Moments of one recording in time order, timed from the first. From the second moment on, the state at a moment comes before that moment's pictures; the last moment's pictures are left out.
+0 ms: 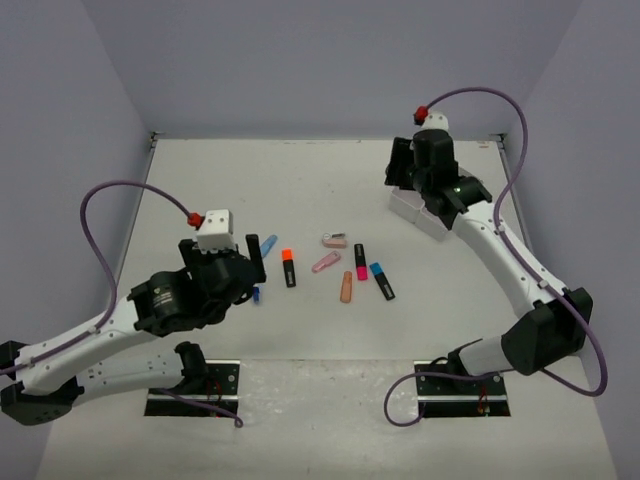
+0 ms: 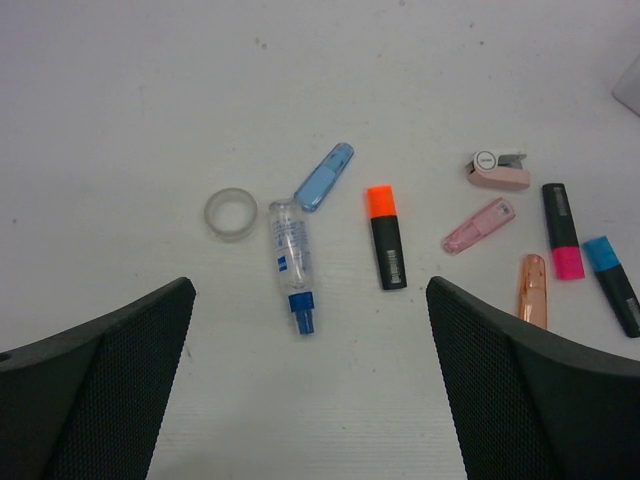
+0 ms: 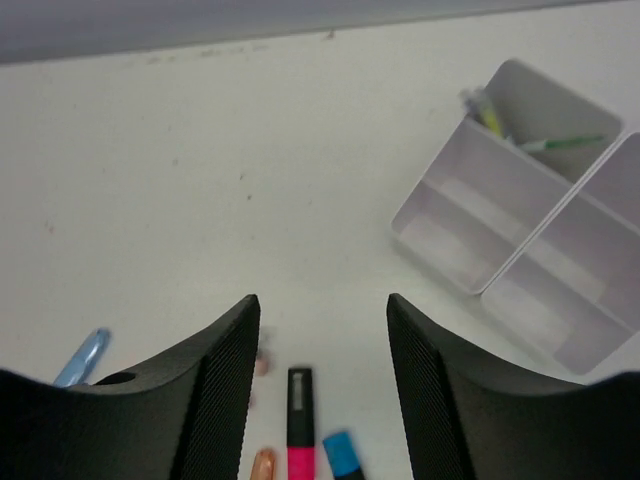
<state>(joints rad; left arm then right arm) -1.11 0.82 1.00 -0.98 -0.96 -0.80 0.36 1.44 1.40 -0.43 0.25 0.33</state>
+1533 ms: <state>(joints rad) -0.99 1.03 1.03 -0.68 -0.59 -0.78 0.52 1.75 1.06 -0.72 -0.04 0.27</state>
